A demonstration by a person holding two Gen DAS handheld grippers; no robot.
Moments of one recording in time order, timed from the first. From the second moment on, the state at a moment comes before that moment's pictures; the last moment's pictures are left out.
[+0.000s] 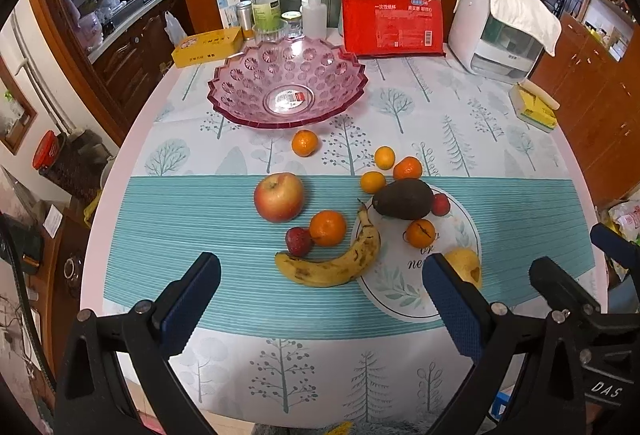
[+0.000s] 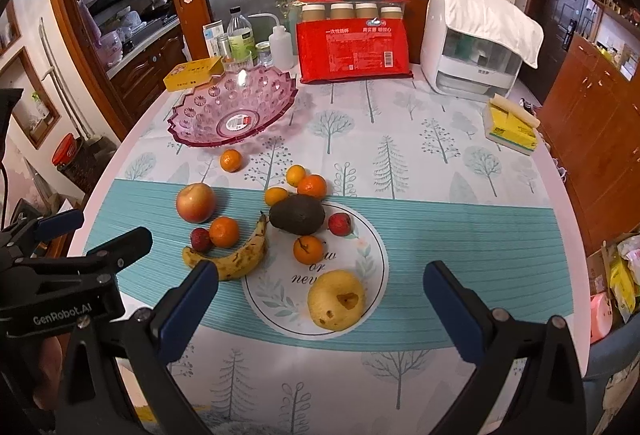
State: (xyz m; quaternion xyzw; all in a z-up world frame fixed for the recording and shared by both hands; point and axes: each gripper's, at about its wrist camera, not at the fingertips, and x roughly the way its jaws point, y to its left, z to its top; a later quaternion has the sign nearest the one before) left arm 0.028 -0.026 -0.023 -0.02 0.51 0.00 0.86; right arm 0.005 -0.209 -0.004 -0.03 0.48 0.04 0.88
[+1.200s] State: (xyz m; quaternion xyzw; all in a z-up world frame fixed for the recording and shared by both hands) left arm 0.160 0.073 -0.181 -0.03 0.63 0.02 0.78; right arm 0.039 -0.245 -0.164 0.07 0.62 -0.03 0.78
